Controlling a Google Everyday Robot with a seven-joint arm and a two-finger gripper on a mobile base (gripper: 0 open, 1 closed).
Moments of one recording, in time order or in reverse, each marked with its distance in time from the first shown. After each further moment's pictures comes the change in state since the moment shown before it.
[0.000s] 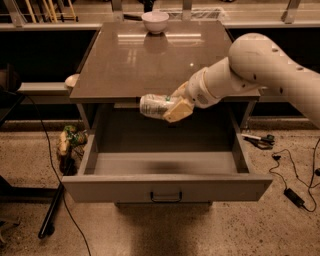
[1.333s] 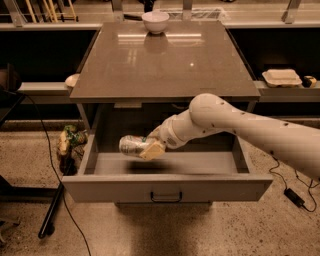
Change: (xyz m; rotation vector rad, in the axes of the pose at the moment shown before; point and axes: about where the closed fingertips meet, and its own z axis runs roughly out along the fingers) arm 0.051 0.075 0.137 -0.131 -0.004 0.067
